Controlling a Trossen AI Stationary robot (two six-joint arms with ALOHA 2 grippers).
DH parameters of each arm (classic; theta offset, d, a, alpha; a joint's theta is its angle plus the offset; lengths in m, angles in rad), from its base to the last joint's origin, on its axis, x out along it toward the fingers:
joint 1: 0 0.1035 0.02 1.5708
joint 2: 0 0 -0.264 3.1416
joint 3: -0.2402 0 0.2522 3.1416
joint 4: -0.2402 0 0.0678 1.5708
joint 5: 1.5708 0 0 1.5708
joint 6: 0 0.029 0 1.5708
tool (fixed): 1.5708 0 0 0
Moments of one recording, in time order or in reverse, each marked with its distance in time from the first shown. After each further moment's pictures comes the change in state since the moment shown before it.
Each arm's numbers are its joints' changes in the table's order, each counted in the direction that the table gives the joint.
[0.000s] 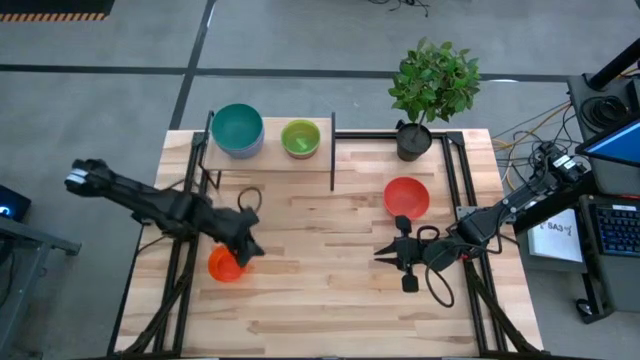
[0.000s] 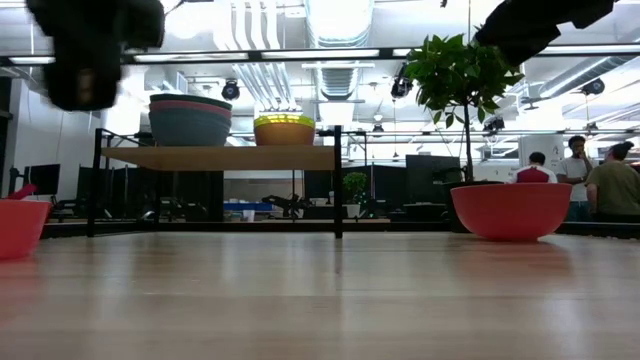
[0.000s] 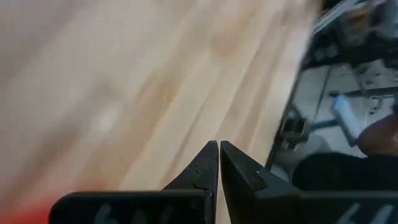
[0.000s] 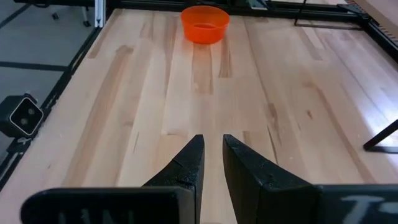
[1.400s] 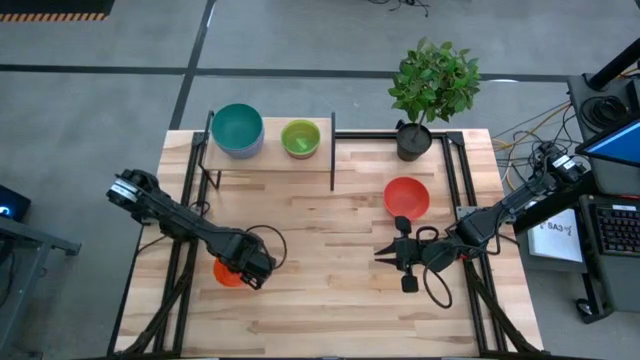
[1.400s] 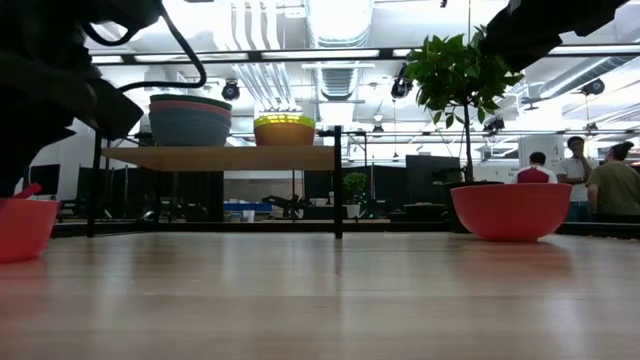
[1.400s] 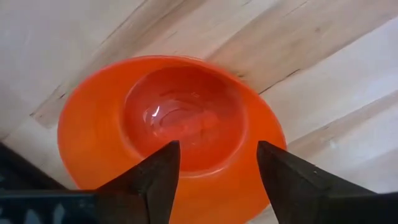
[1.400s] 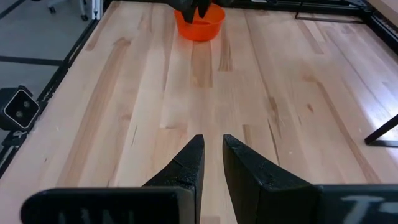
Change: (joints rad) left arm -0.147 -0.589 -0.211 -0.465 0.070 -0.308; right arm 0.000 -0.011 0.009 -0.004 -0.002 0.008
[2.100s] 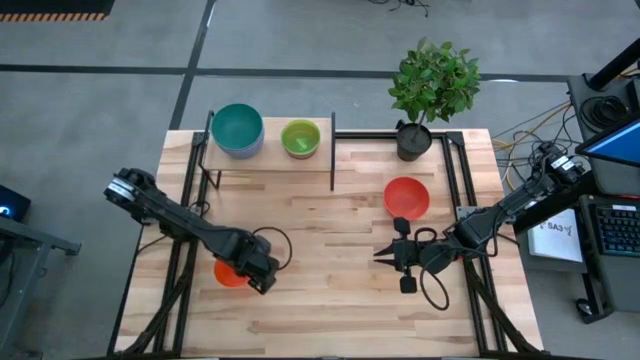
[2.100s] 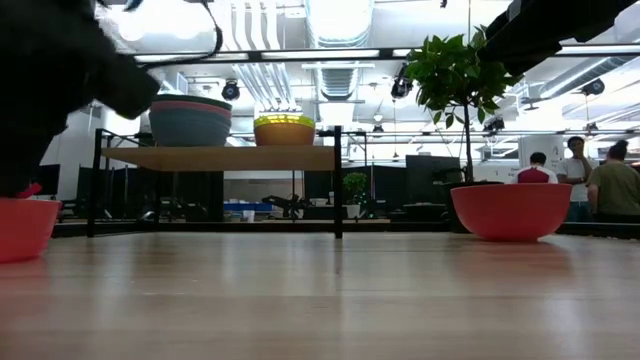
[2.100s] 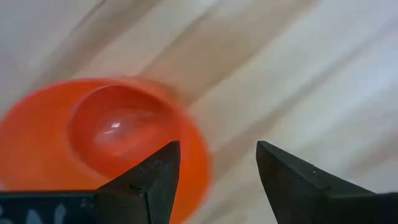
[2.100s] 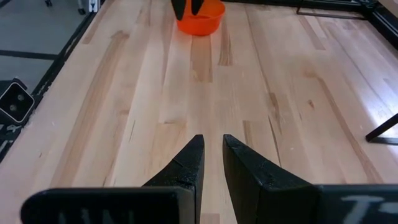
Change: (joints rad) left arm -0.009 0.022 -0.041 0.100 -0.027 0.031; right arm 0.000 -0.022 0.000 0.002 0.001 -0.001
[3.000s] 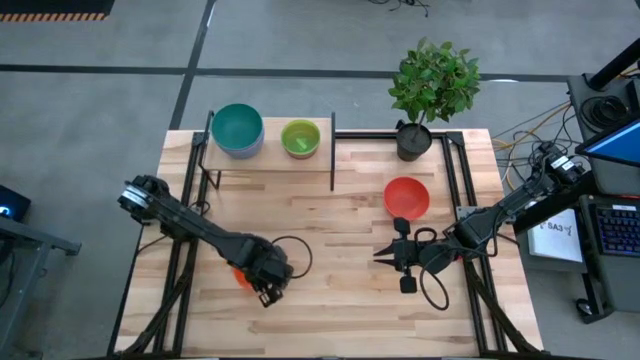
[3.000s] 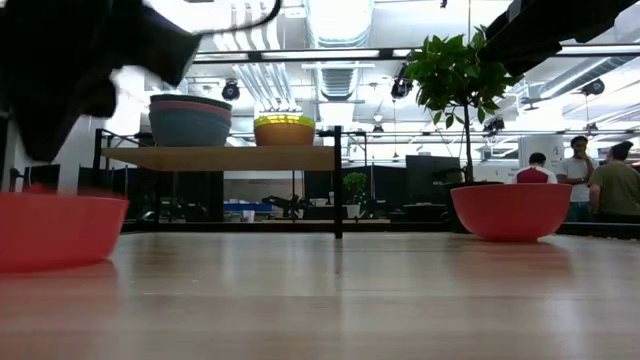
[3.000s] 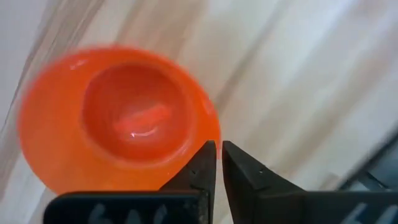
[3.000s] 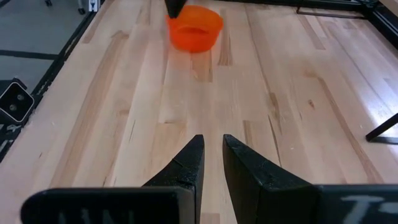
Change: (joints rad) left arm 0.000 -0.135 -0.209 -0.063 0.032 0.300; right arm 0.000 0.000 0.000 -0.001 0.000 0.001
